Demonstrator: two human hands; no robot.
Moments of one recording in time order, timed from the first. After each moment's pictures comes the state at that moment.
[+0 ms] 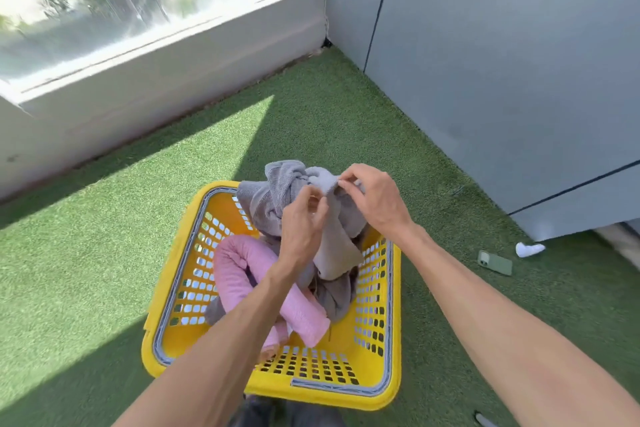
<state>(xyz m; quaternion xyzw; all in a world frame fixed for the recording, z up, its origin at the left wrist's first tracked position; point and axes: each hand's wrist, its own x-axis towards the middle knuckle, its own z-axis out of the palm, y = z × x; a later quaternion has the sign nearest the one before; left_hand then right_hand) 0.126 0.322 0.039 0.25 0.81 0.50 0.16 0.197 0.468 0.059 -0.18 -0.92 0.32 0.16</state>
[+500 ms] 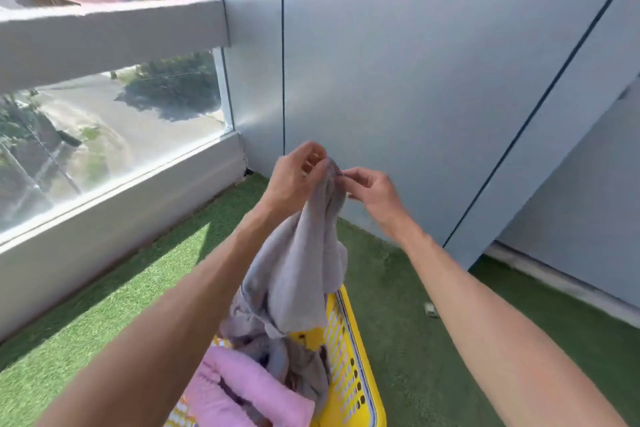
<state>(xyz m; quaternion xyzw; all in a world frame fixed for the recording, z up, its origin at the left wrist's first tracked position) 0.120 0.367 0.308 0.57 0.63 0.52 0.11 0.274 0.454 0.283 -0.31 -0.72 0.53 0.33</state>
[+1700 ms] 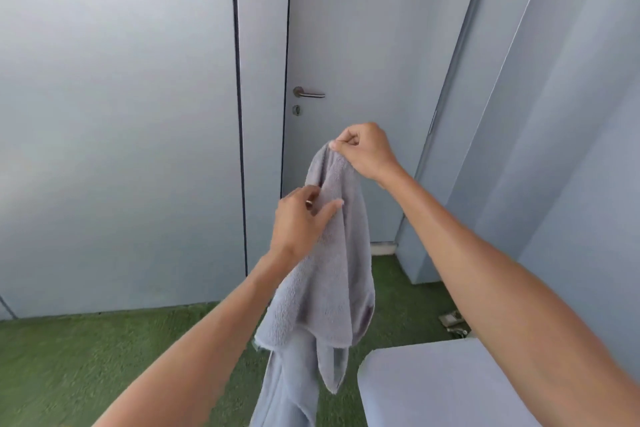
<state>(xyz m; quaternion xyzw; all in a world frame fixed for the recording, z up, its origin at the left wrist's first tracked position) 0.618 0.516 0.330 0.72 0.42 0.50 0.23 0.770 0.542 0.439 -0.60 -0.66 0.07 0.44</state>
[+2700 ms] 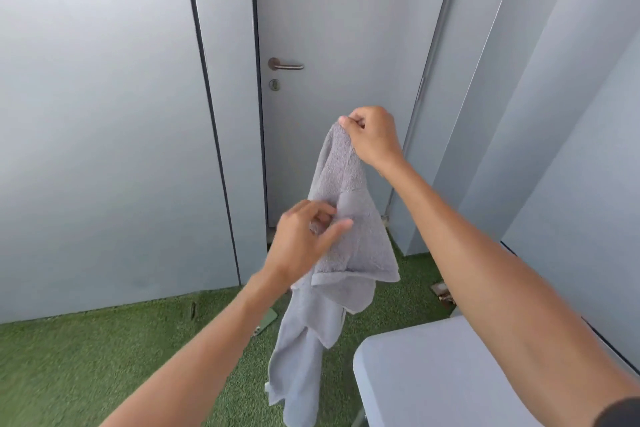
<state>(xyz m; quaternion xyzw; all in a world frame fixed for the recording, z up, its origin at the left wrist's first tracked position) 0.642 0.515 0.297 0.78 0.35 0.43 0.27 0.817 0.574 0.413 -0.64 -0.60 0.00 0.48</state>
